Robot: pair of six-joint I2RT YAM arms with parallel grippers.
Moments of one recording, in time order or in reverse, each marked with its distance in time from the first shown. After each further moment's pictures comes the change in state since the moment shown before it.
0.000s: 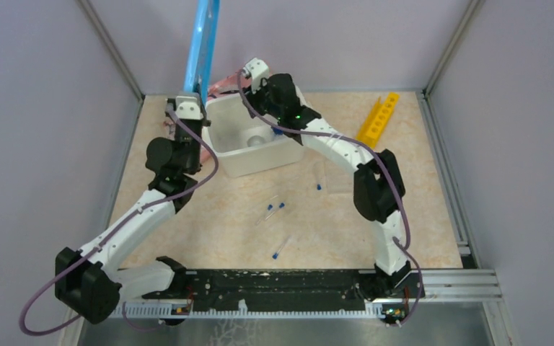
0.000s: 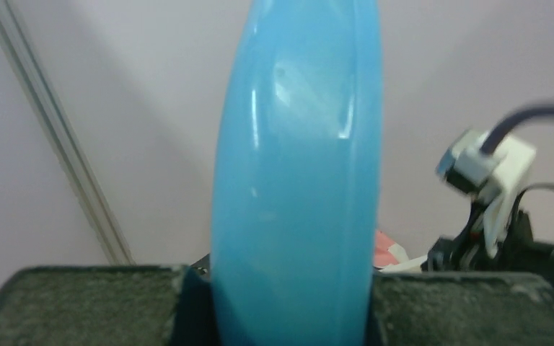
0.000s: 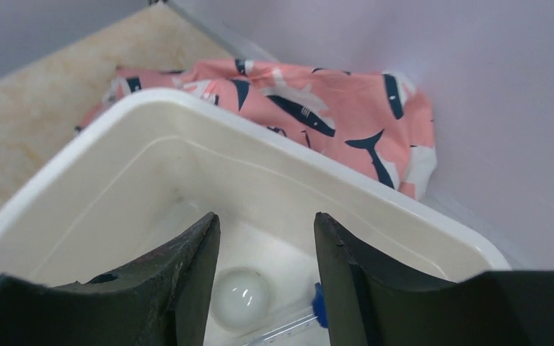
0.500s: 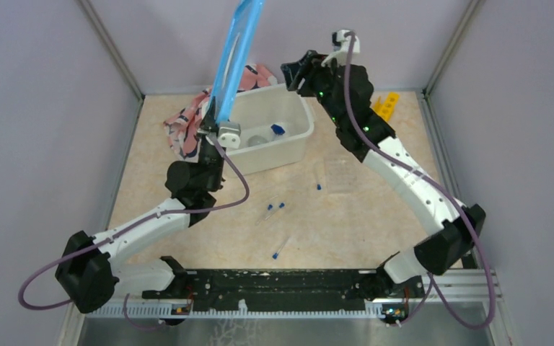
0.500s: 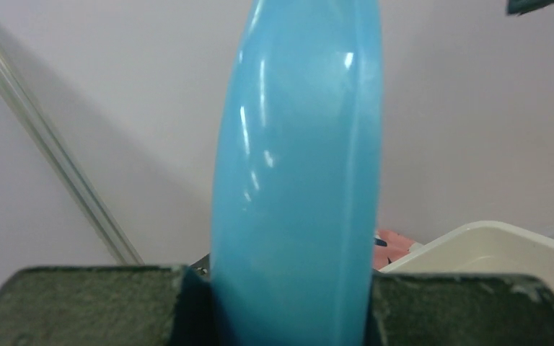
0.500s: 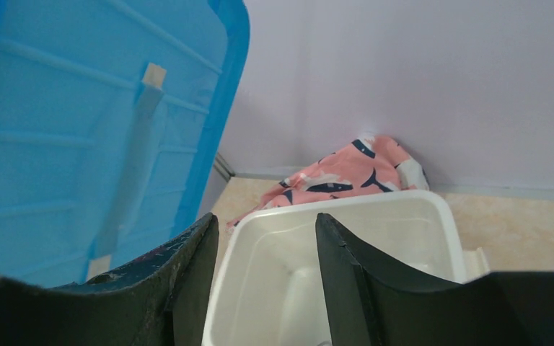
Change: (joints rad) left arm -0.252 0.048 -0.138 0.312 -0.056 0.441; right arm -0.066 -0.583 -0.246 -0.026 0.214 0.592
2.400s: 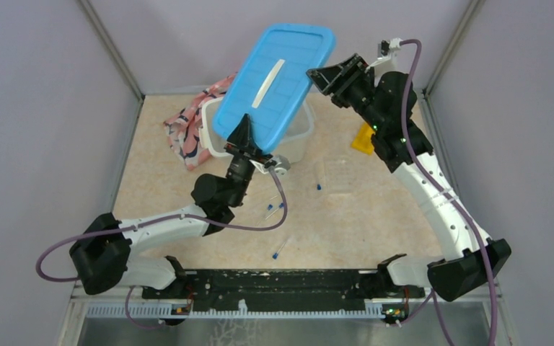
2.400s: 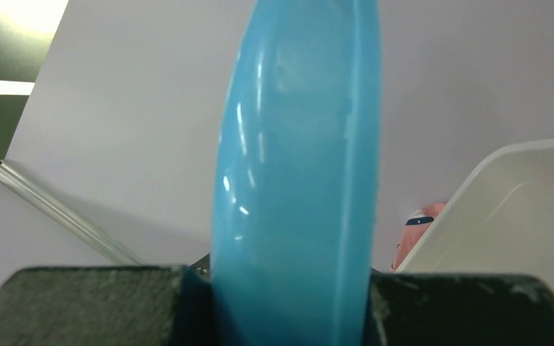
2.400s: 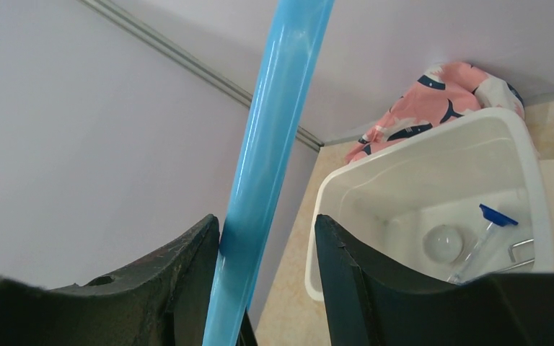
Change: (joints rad) left arm -0.196 0.137 -0.077 0.144 0.031 0.573; right arm -0.200 -0.250 -0.186 -0.081 -0.288 0.494
